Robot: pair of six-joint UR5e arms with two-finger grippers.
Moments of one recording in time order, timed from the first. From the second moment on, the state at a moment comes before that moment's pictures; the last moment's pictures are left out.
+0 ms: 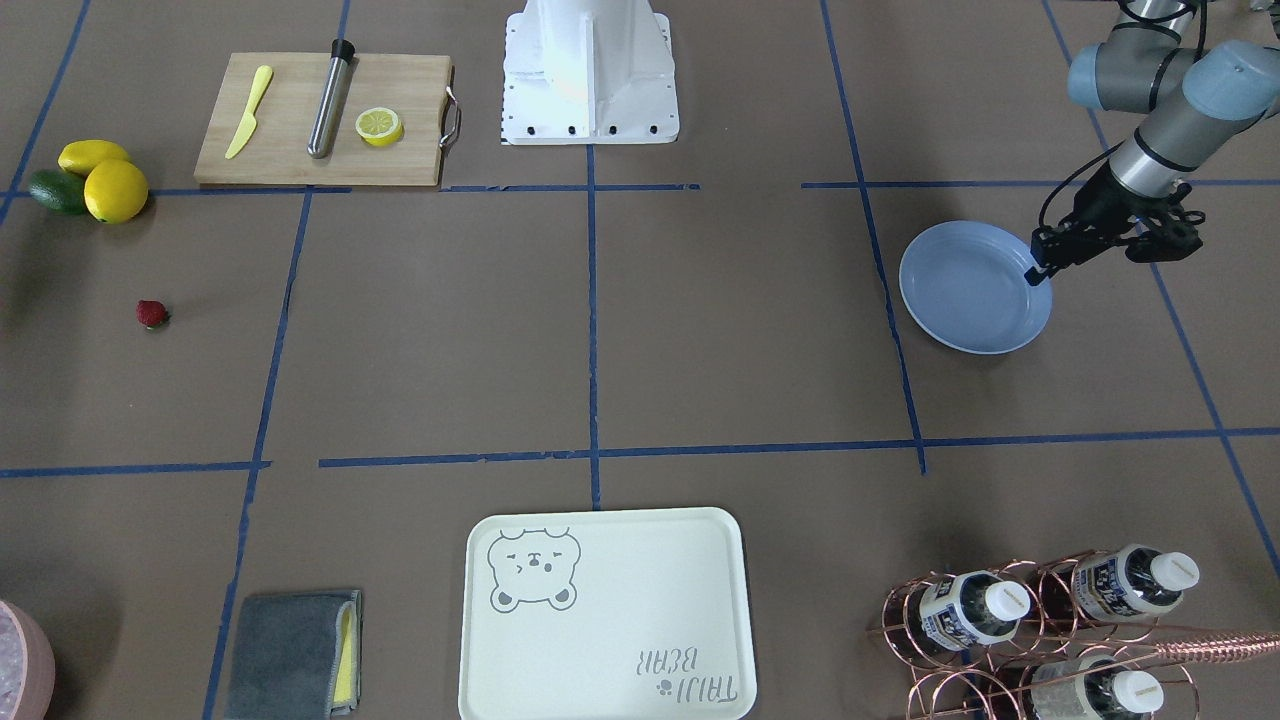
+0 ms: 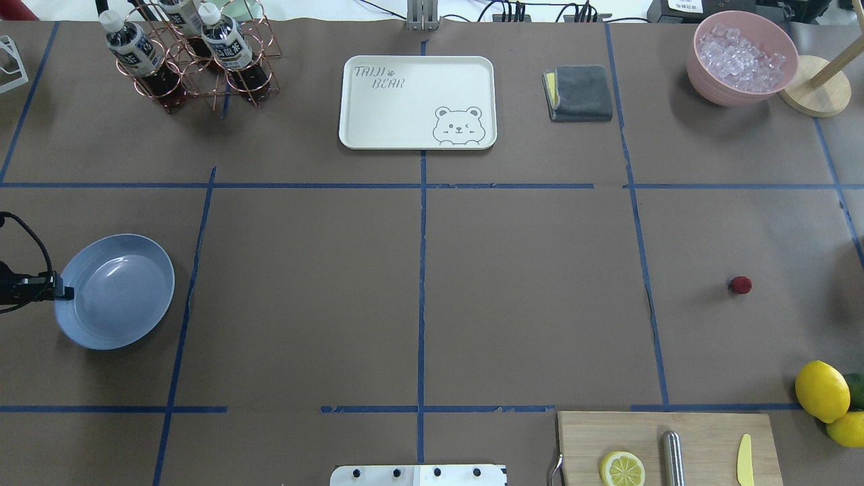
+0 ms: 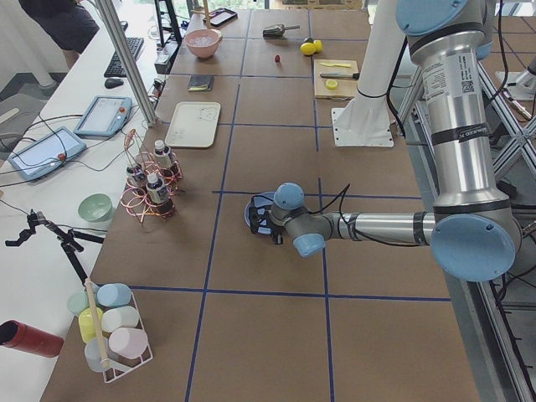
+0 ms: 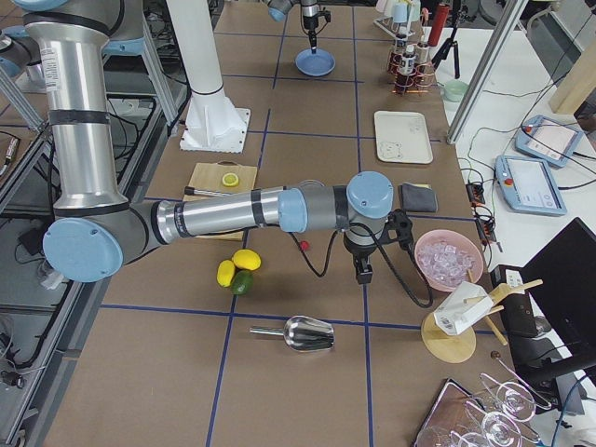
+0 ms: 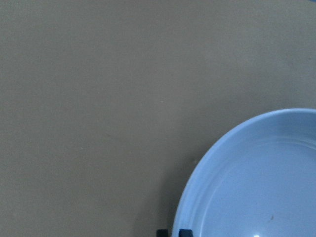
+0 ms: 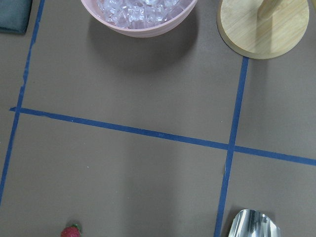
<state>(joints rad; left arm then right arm) -0.86 -1.33 -1.67 -2.60 -2.11 -1.21 1.57 -1.50 1.71 -1.65 2.46 -0.06</state>
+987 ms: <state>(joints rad) -1.10 -1.61 -1.77 -2.37 -2.34 -1.35 1.56 -1.49 1.72 -1.65 2.48 0.04</state>
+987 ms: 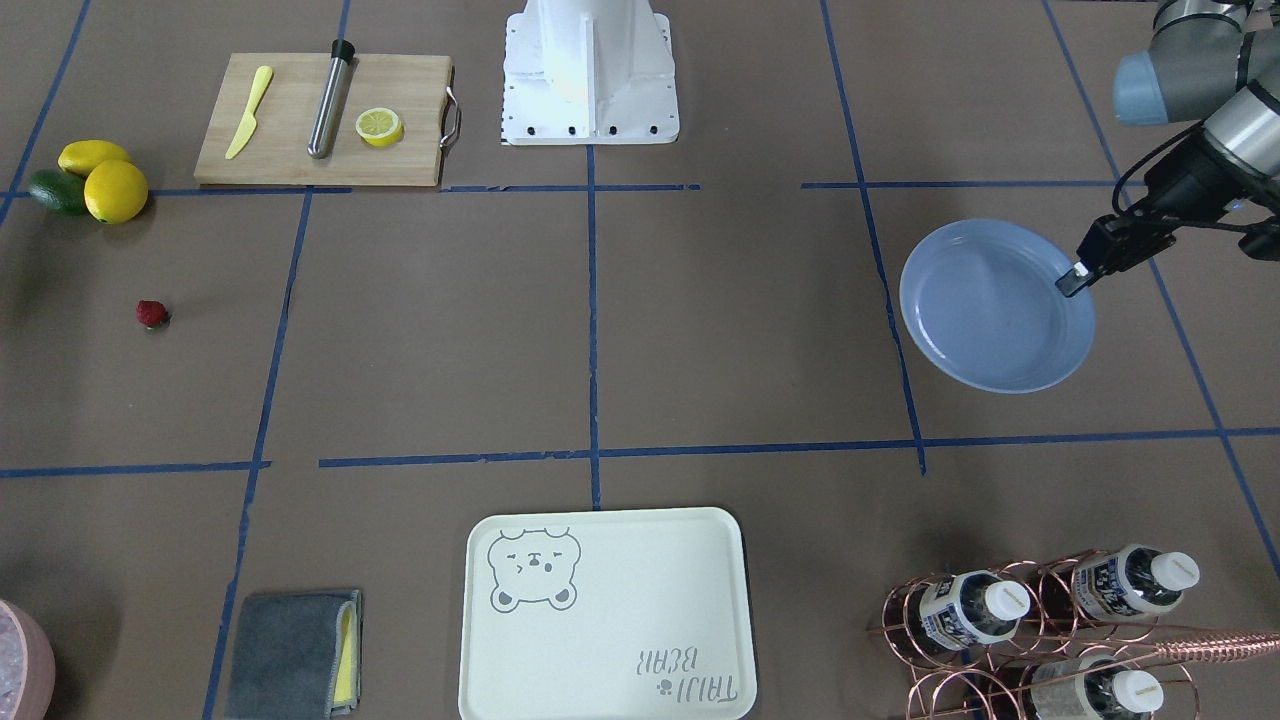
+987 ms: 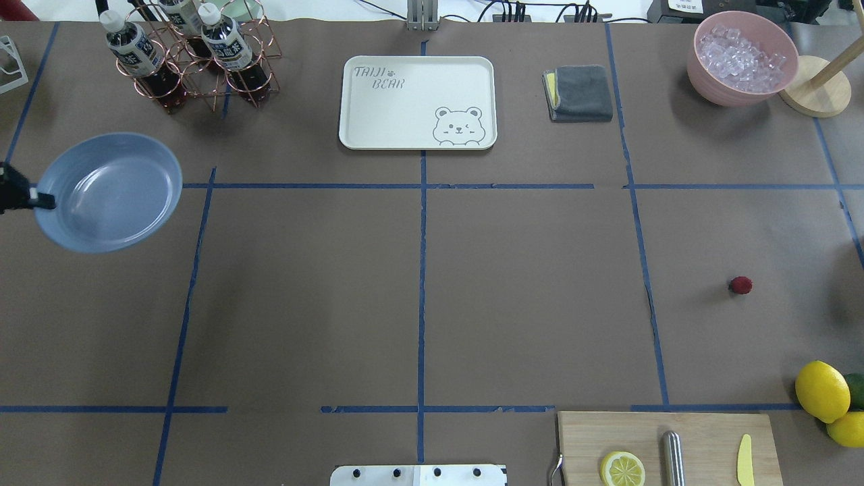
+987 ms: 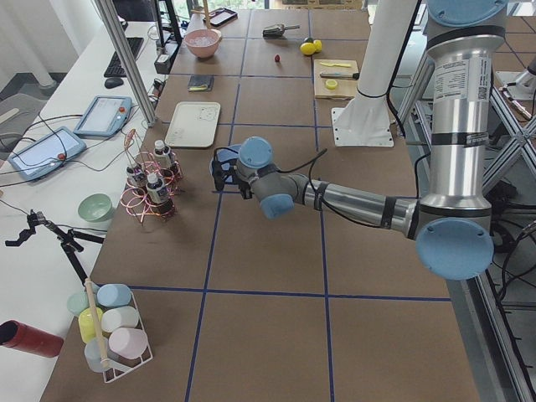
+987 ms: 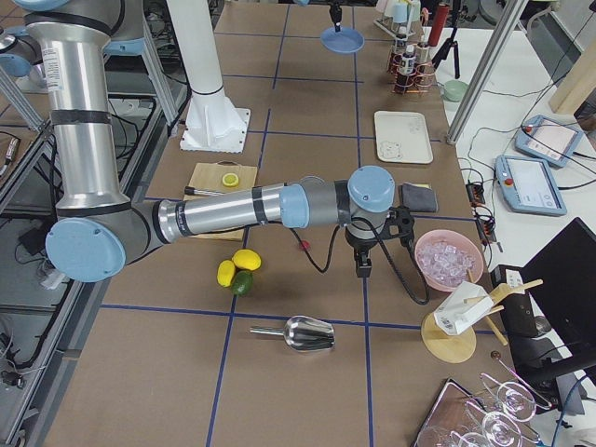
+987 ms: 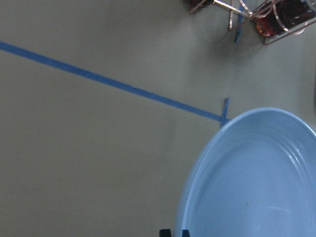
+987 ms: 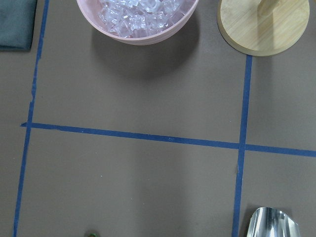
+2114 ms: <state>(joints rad) -0.52 -1.97 -1.78 -2.15 -1.81 -1.92 1.54 -1.49 1.72 -1.65 2.48 0.06</state>
